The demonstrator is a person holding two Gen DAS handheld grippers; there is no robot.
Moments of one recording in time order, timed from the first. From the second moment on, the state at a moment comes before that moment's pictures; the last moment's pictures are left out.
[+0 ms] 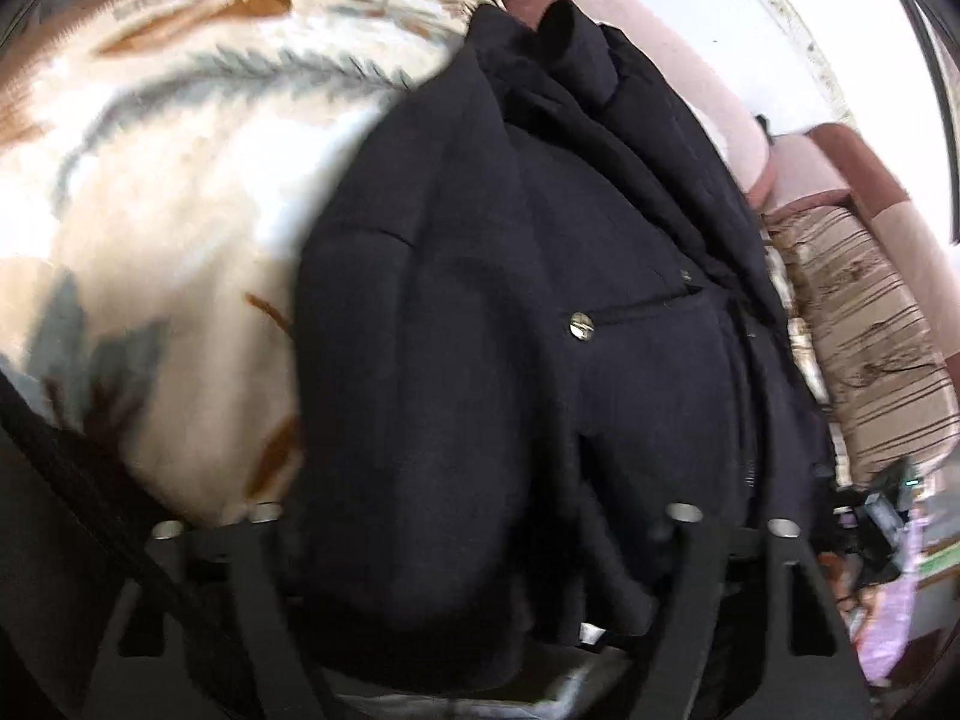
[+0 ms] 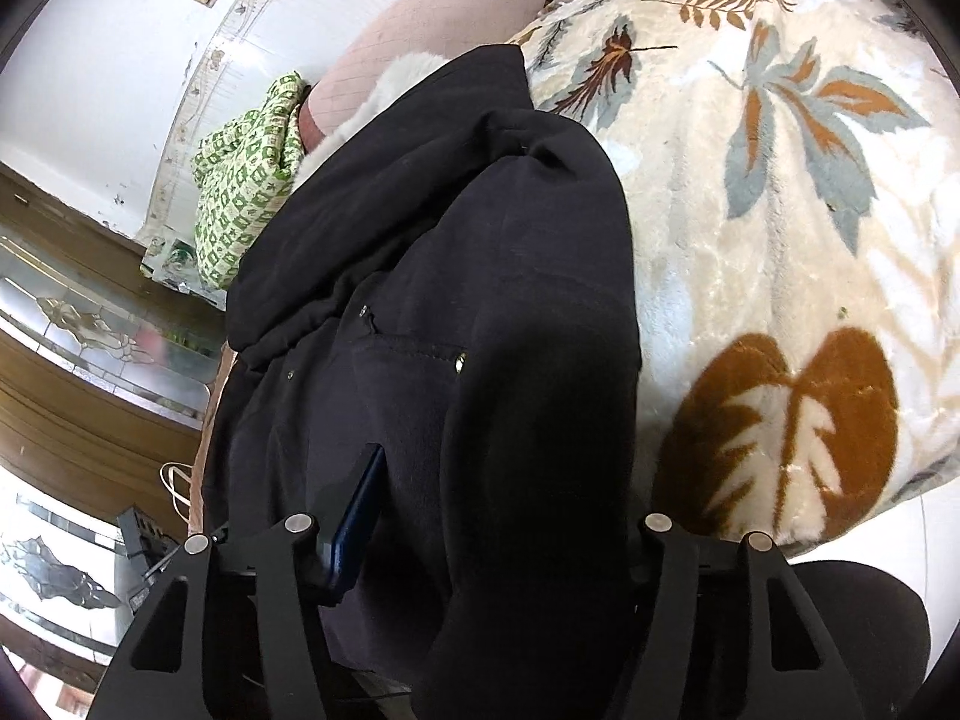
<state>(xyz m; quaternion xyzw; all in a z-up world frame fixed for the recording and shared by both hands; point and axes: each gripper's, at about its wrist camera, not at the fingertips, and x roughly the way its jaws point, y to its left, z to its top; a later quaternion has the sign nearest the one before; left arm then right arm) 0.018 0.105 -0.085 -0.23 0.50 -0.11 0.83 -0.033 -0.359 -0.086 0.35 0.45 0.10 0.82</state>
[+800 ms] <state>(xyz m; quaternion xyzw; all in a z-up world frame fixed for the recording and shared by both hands) 0.074 0.097 0.060 -0.21 0.38 -0.09 0.90 0.025 -0.362 0.043 0.33 0.32 0.14 0.88</state>
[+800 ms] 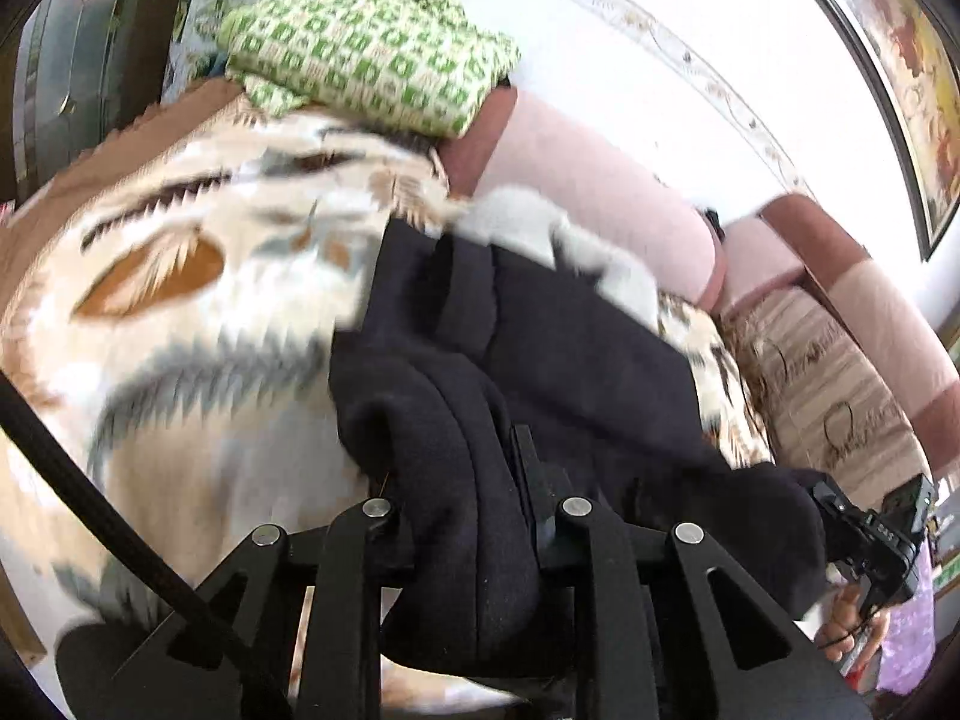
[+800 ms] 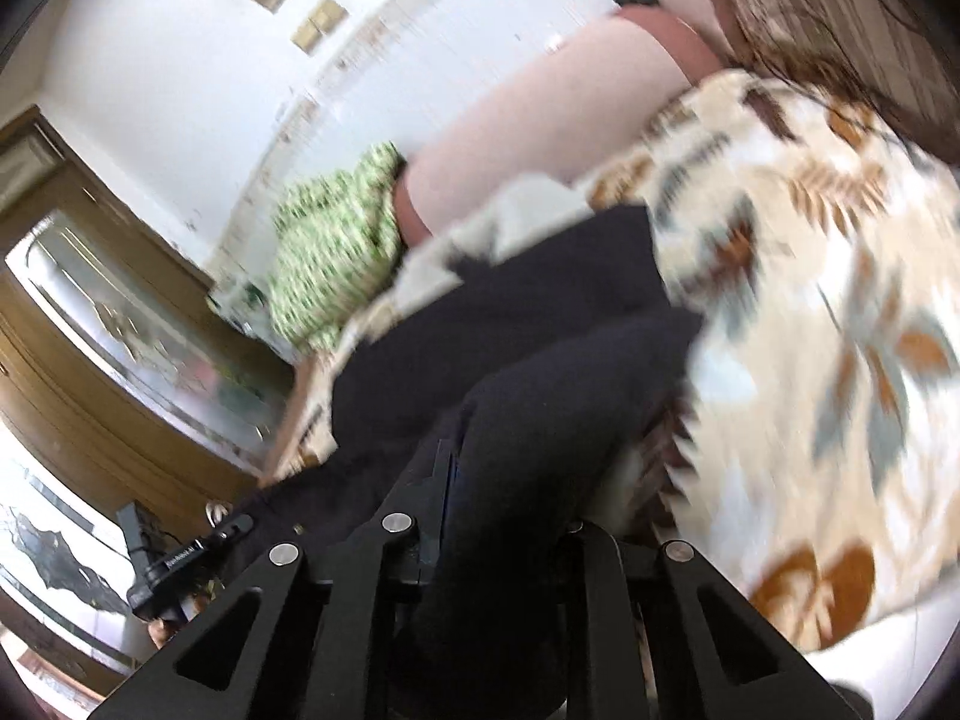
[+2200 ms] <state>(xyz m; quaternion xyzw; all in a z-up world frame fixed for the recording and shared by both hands) 0.328 0.070 0.055 -0.18 0.42 0.06 0.89 0.227 -0.407 0.011 0.33 0.27 -0.05 0.90</state>
